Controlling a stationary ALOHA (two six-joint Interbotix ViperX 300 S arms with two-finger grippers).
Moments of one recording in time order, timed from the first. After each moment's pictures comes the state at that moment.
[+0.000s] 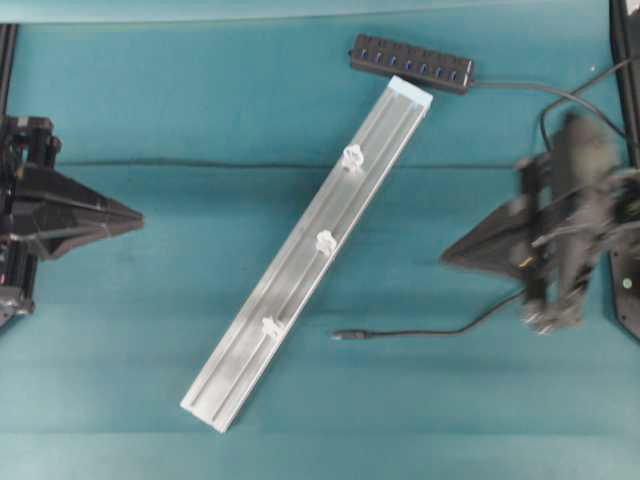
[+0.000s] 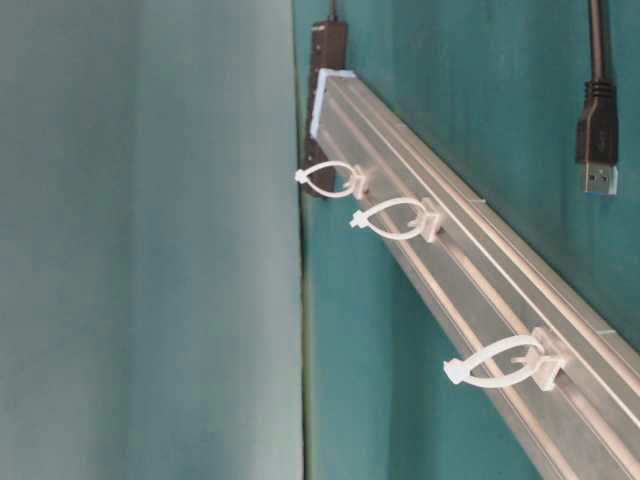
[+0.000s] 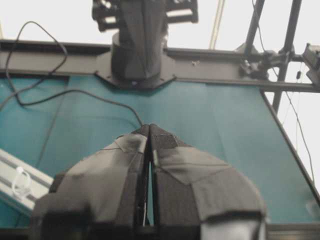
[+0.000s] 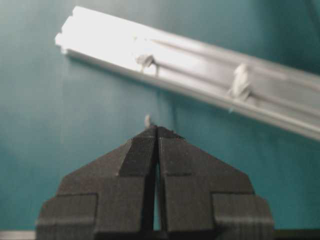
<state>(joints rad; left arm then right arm) -0.03 -0.87 1.02 0.02 -0.18 -0.07 0.05 -0.55 0.86 0.10 0.31 0.16</state>
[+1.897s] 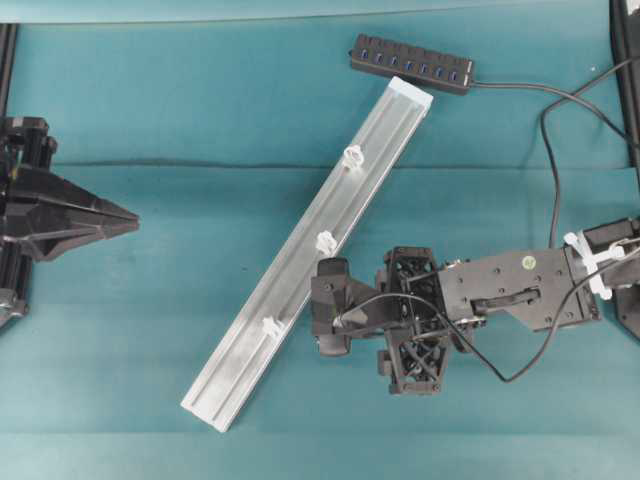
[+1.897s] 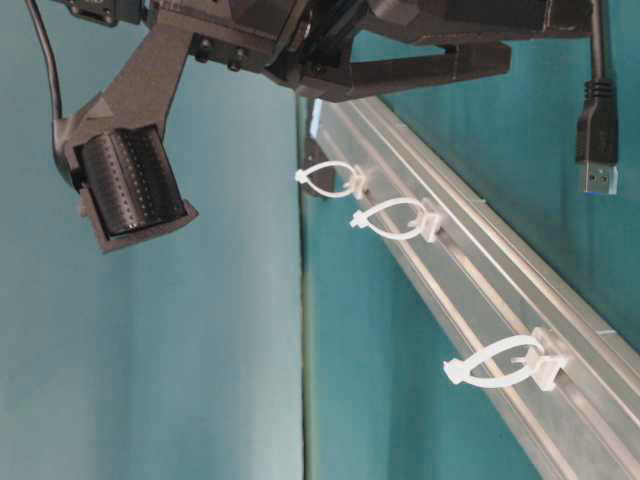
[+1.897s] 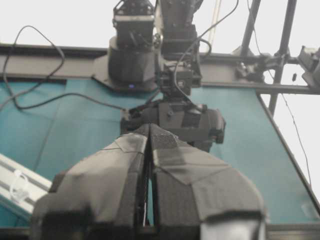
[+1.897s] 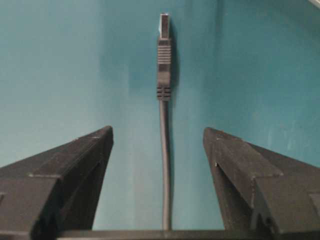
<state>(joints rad) -0.04 -0.89 1.02 0.02 -0.17 -0.07 0.16 0.14 0.47 0.02 0.69 0.16</state>
